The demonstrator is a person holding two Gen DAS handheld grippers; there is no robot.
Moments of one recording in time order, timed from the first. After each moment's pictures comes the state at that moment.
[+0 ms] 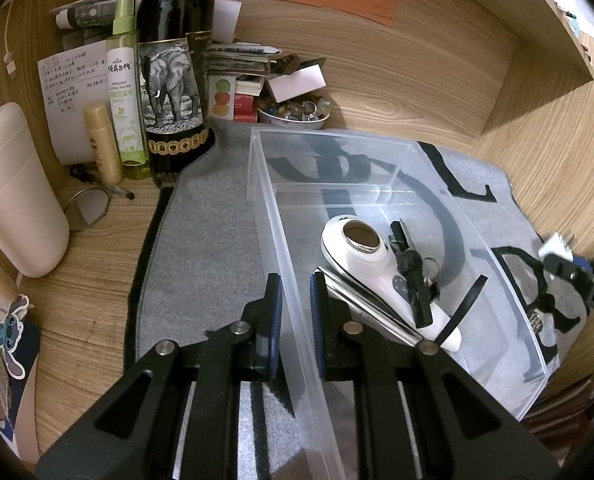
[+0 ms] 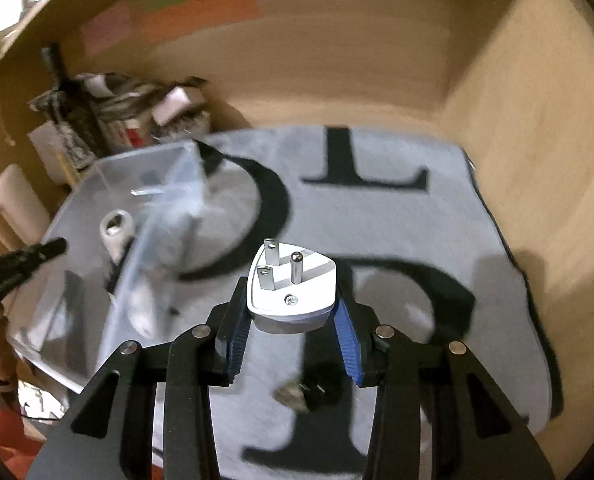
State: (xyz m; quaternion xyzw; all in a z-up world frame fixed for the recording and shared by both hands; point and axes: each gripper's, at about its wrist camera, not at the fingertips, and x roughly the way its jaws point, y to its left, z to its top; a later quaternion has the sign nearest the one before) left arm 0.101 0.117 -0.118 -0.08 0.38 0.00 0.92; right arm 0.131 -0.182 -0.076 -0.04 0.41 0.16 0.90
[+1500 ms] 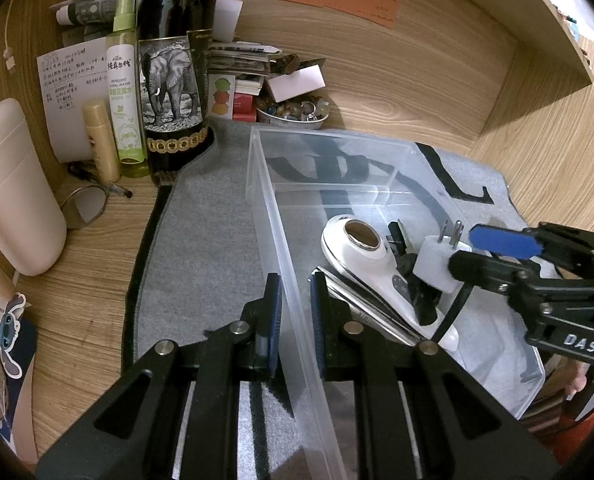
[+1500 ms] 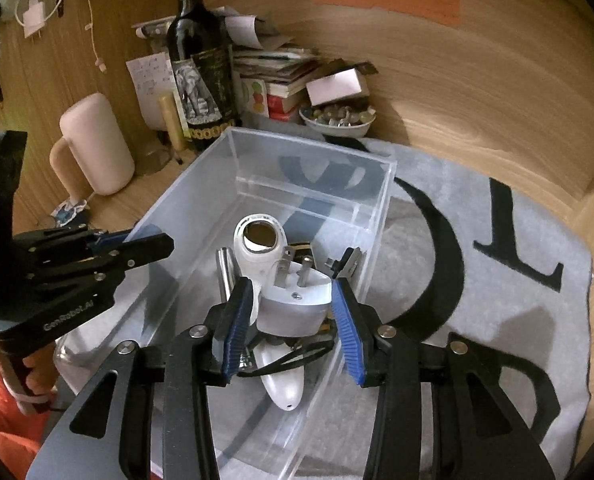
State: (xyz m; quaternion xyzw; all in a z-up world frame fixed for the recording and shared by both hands) left arm 0.102 0.115 -0.119 -0.09 0.38 0.00 0.92; right arm 0.139 -0.056 -0.080 -0.13 0.41 0.33 0.84
